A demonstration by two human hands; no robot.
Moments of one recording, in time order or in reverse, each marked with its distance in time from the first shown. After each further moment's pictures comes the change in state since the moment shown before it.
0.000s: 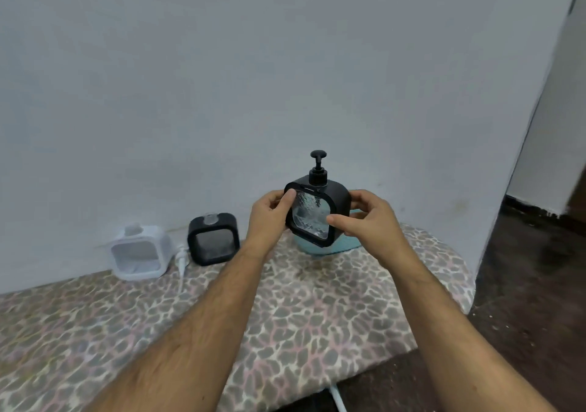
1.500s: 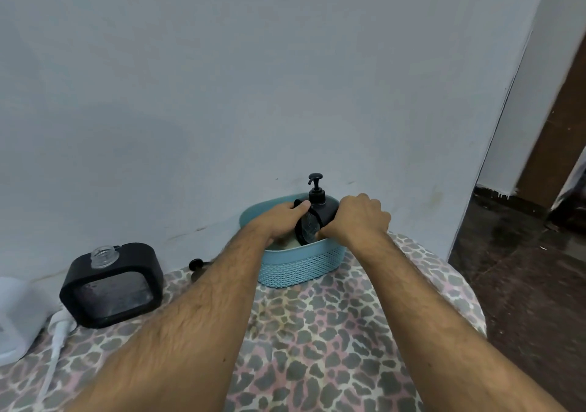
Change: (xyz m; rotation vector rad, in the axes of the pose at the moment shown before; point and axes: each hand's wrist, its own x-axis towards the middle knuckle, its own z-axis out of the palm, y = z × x) left_hand 0.150 -0.077 0.108 0.483 -0.549 -0.327; right_hand 0.127 0.079 -0.016 -1.182 0.067 0.403
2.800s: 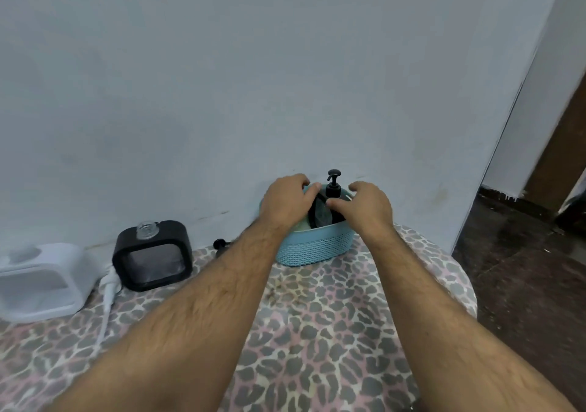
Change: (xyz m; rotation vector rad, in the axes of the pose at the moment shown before) left_hand -0.051 0.013 -0.005 0.499 0.562 0.342; right_hand -0.022 -0.001 -0.008 0.408 0.137 -0.026
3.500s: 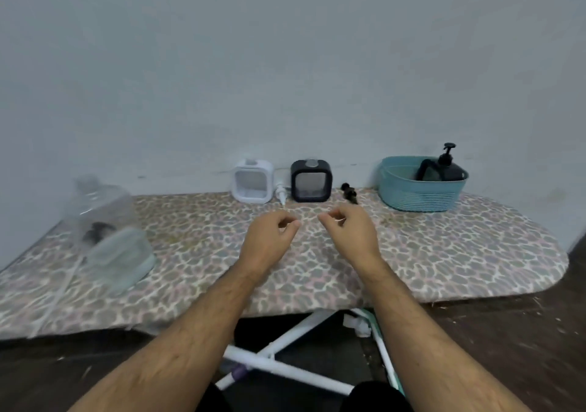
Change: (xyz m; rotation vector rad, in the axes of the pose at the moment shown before) left_hand -0.329 -0.125 -0.172 -0.137 0.191 -0.296; right_hand -0.277 -0.115 0.068 0.315 -0.245 -0.380
